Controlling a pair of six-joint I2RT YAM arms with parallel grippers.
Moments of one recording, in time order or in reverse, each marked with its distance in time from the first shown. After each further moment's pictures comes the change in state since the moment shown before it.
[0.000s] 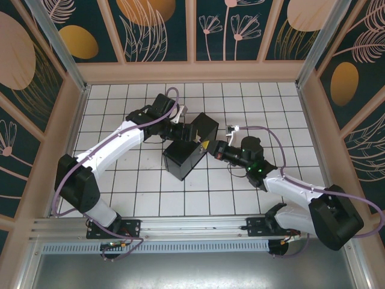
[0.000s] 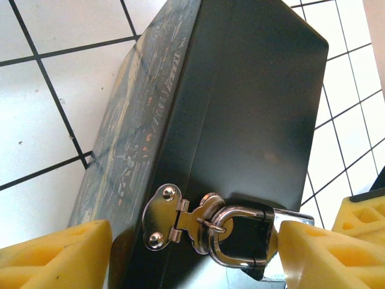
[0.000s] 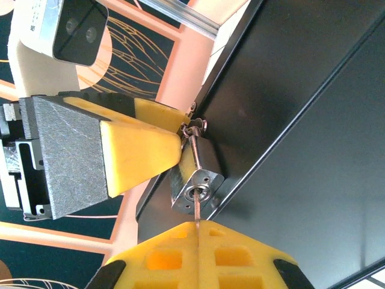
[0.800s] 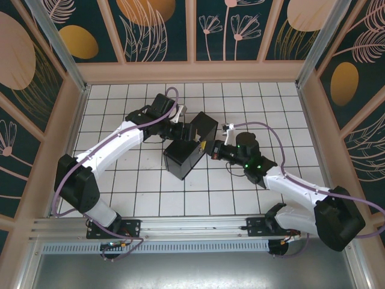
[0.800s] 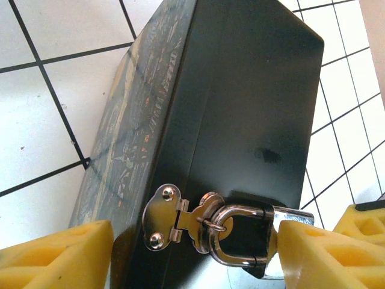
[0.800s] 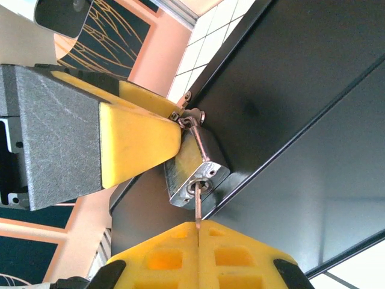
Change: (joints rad) left arm 0.006 -0.002 -0.011 0.021 0.003 0.008; right arm 0.039 -0.018 0.102 -0.235 0.066 -0.178
